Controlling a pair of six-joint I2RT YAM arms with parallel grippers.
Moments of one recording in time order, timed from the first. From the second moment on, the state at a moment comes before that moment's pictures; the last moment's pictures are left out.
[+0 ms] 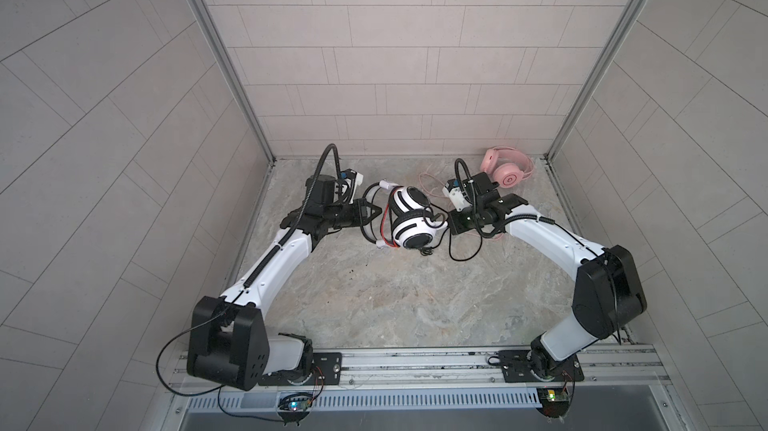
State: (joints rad) left arm -0.21 1.33 0.99 -0.25 0.73 -0.50; right arm 0.39 1.60 1.22 -0.61 -0.24 0.10
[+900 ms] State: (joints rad) left arm -0.21 1.26 1.29 -0.33 0.68 -0.66; right arm 0.50 1.77 1.15 -0.31 -0.35 0.24
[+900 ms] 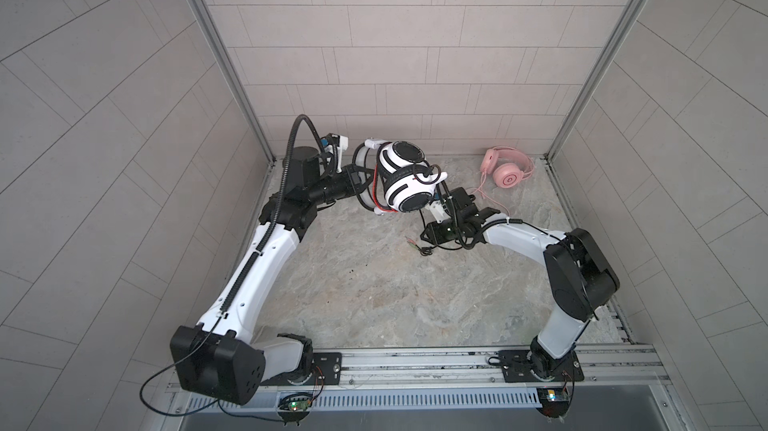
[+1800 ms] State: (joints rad) left arm 0.05 1.33 1.48 -0.24 0.76 -0.98; right arm 0.59 1.99 1.16 -0.05 -0.44 0.31
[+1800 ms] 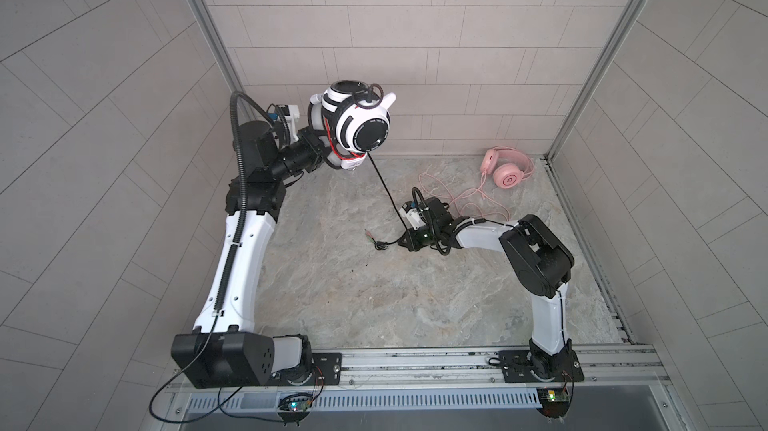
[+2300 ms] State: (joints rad) left arm 0.09 1.49 1.49 -0.35 0.29 -0.80; right arm 0.87 1.51 0.85 -0.34 -0.15 0.22
